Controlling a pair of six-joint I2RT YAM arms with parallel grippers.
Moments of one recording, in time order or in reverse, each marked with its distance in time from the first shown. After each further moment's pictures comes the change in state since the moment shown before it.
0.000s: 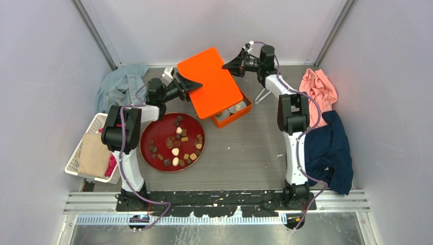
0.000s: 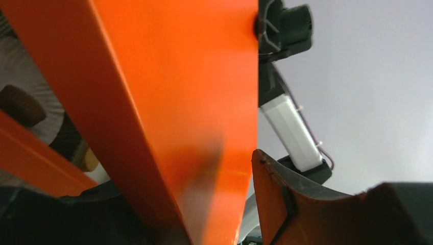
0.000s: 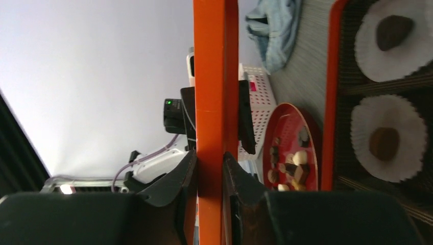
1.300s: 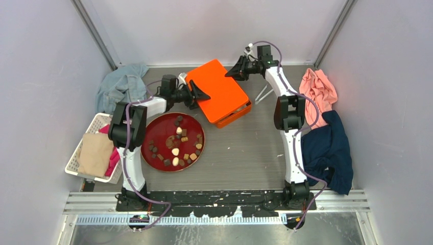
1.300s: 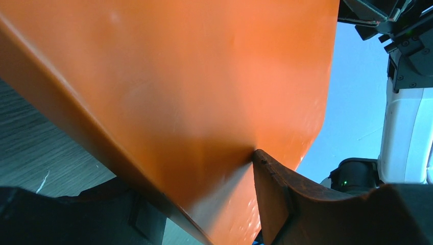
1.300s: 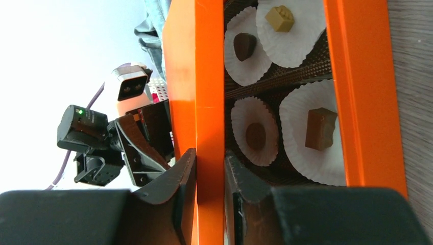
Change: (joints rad) left arm -0.075 0.069 0.209 -0.721 -0.055 0.441; right arm -0.011 0.160 0.452 -1.022 0.221 -0.806
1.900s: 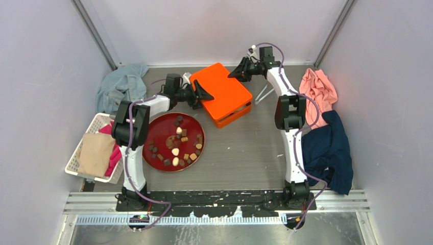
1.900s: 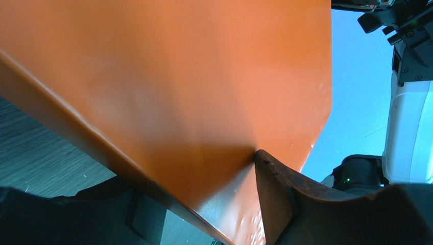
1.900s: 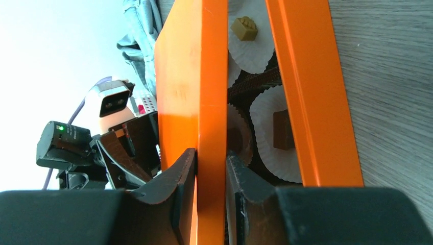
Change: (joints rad) left arm -0.031 0.037 0.060 -0.058 -0.006 0.014; right arm -0.009 0.021 0.000 -0.022 0.060 -0.027
